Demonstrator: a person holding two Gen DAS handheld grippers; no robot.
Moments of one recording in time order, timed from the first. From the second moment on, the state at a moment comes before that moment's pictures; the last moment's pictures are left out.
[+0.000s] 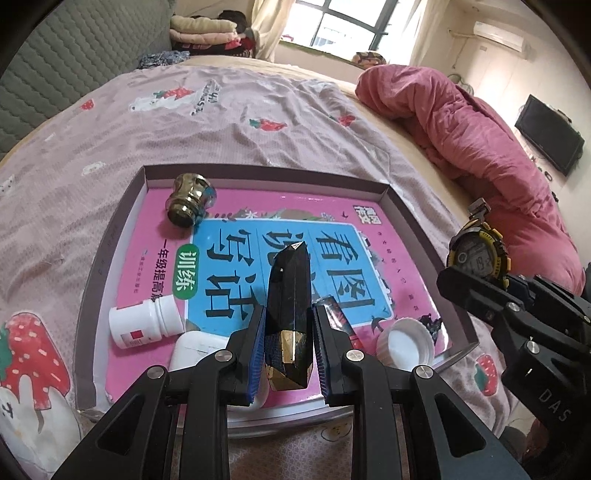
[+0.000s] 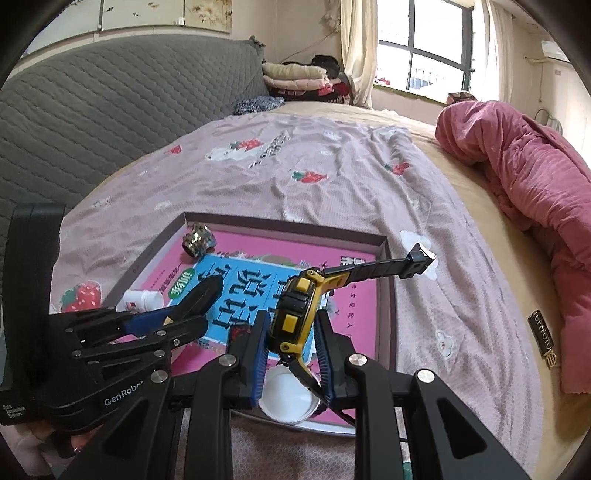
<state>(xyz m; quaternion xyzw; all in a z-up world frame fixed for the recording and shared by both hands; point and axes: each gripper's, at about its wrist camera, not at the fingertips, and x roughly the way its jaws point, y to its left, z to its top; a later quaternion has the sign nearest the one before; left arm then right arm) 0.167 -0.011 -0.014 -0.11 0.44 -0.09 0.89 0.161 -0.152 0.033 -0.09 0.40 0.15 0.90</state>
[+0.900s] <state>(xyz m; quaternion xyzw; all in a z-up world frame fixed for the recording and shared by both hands) 0.178 -0.020 -0.027 -0.10 0.47 -0.11 0.87 0.166 -0.147 0.011 -0.13 0.43 0.17 0.88</state>
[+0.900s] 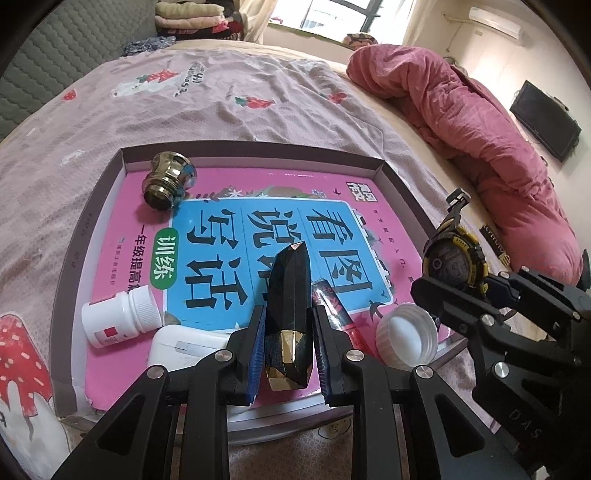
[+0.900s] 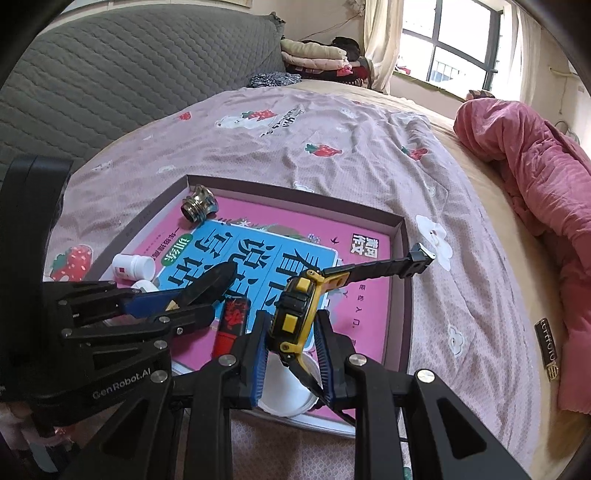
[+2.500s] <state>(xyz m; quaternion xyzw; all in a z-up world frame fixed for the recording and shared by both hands) 0.181 -0.030 -0.034 -0.09 0.48 -0.14 0.86 0.154 -0.148 -0.007 -0.15 0.46 0.17 0.86</state>
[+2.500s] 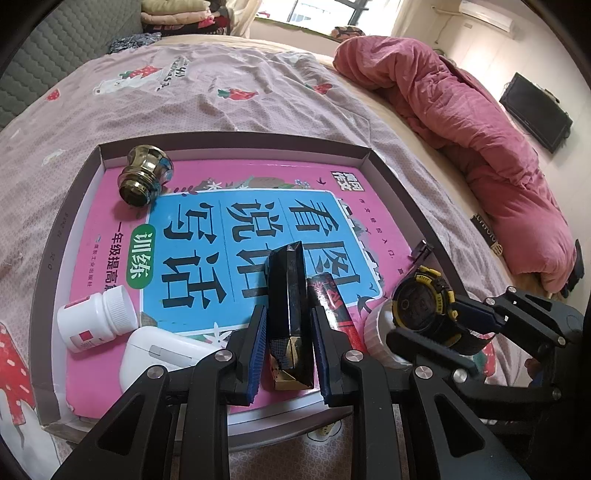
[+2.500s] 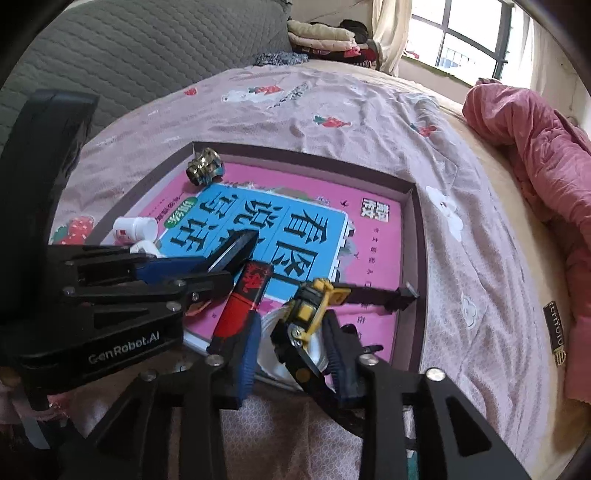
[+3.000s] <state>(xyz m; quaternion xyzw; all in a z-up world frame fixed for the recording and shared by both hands) 0.172 -0.016 -0.021 -0.11 0.46 -0.14 0.87 0.133 -0.170 0.029 -0.10 0.41 0.15 0.89</state>
